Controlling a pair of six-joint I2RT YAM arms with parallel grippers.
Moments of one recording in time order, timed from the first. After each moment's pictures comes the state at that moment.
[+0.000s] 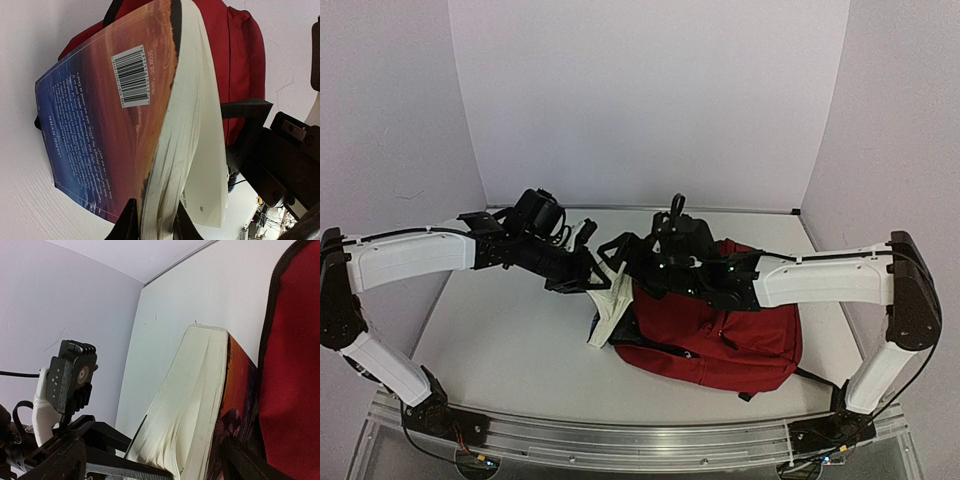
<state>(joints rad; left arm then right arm) -0.79 1.48 1.13 -0.42 0.44 -0.68 1.06 1.72 1.23 0.10 0.18 1.11</state>
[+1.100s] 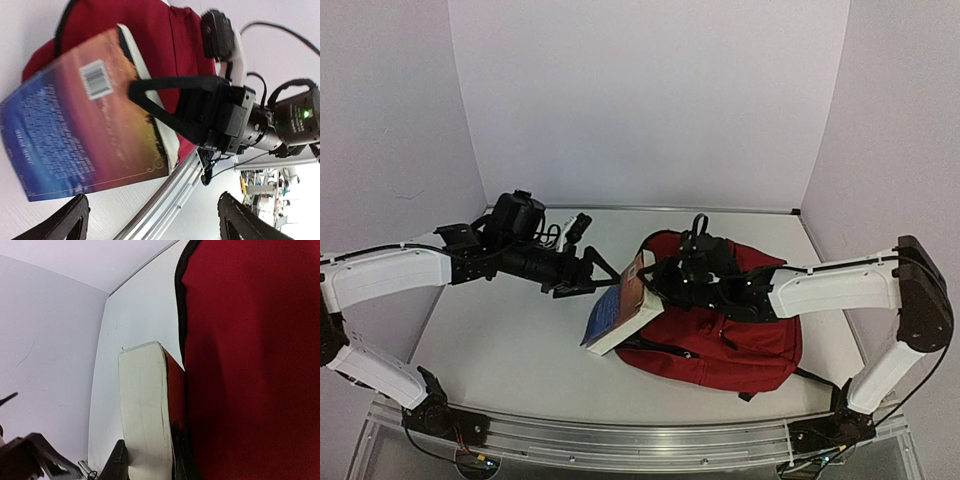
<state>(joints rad) -0.80 1.31 1.01 -0.29 0.49 -0.71 1.01 1.63 1.01 0.14 0.22 1.11</state>
